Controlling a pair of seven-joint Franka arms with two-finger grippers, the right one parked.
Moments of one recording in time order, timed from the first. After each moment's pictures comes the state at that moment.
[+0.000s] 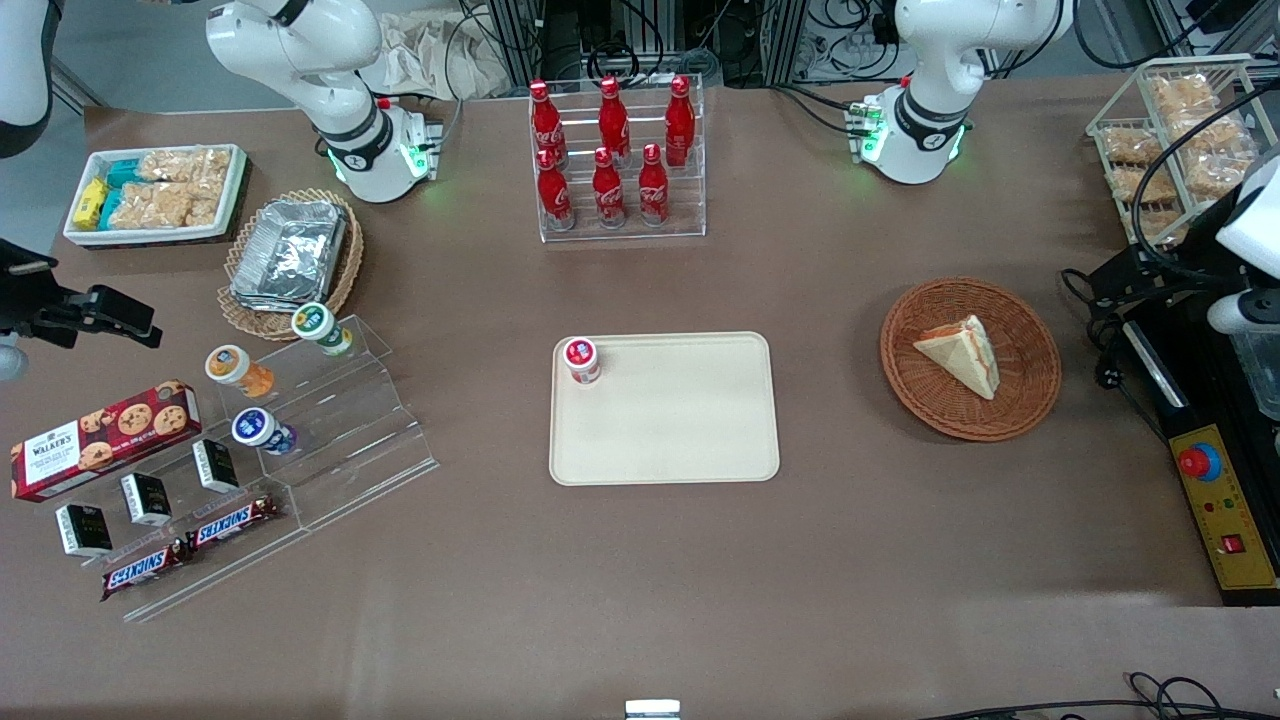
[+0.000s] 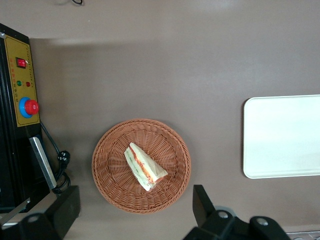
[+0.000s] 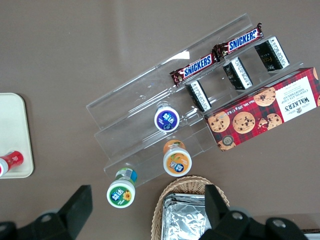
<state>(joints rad) -0.09 0.03 0.05 -1.52 -0.02 1.60 -0.01</state>
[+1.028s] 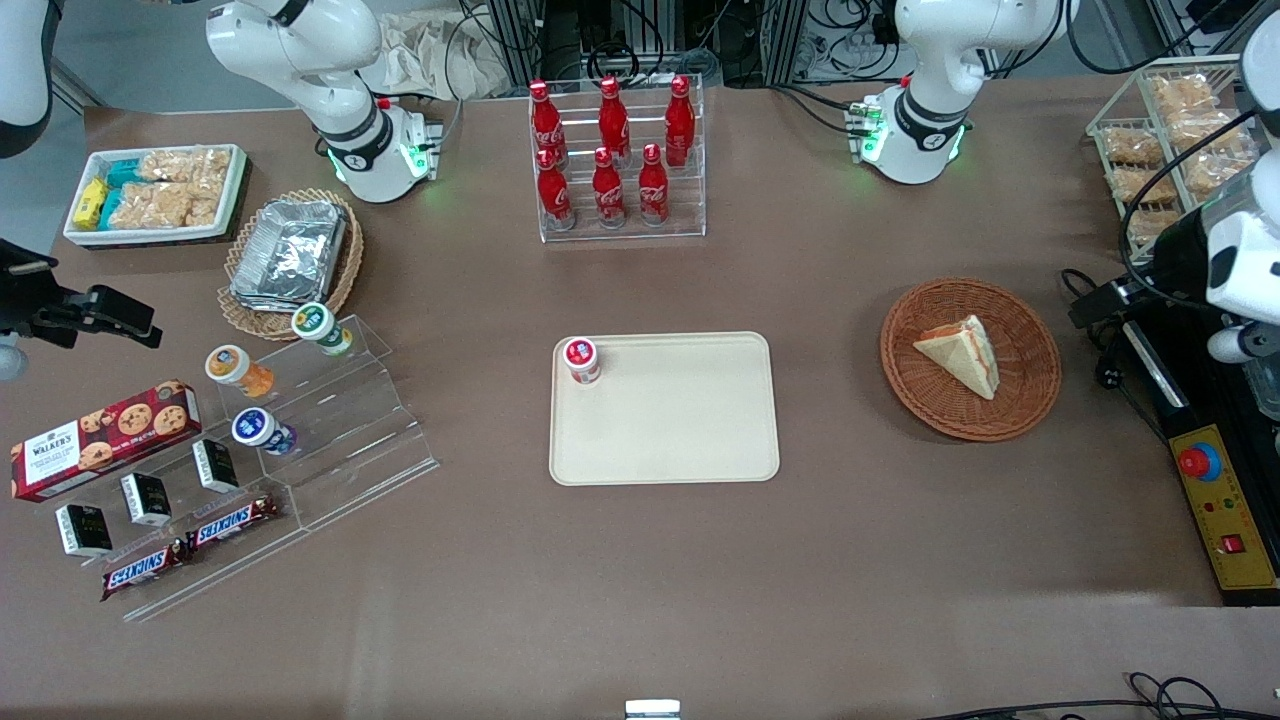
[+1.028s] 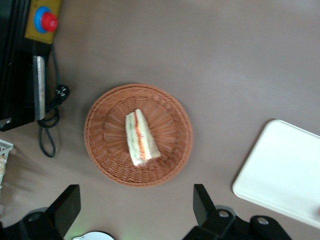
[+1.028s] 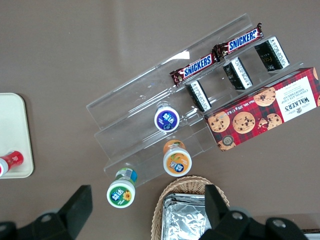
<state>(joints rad) -0.09 0.00 0.06 -1.69 0.03 1.62 -0.46</state>
